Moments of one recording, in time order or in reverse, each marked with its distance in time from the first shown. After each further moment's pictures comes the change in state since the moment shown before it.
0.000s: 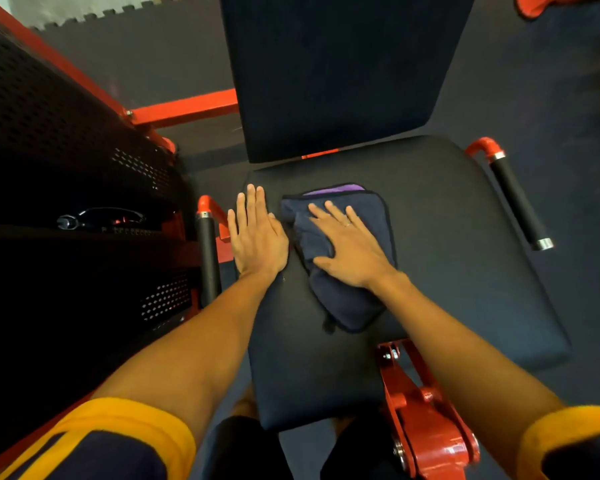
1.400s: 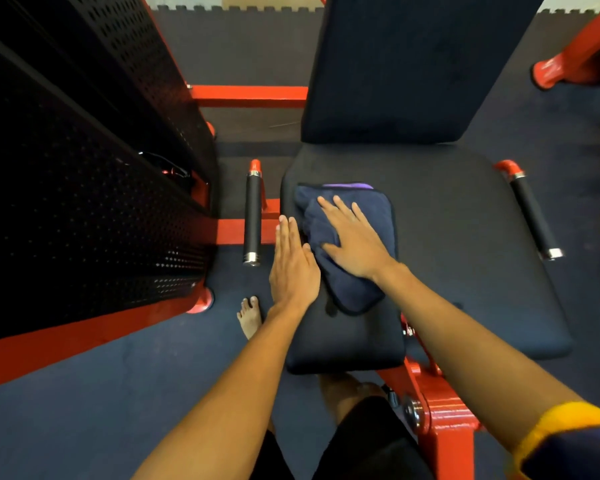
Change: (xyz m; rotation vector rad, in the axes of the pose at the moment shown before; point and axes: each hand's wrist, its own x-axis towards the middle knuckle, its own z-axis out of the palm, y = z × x) left_hand -0.142 -0.038 -0.023 -0.620 -0.192 -0.159; right_hand -0.026 -0.068 0.043 -0.077 -0.026 -0.083
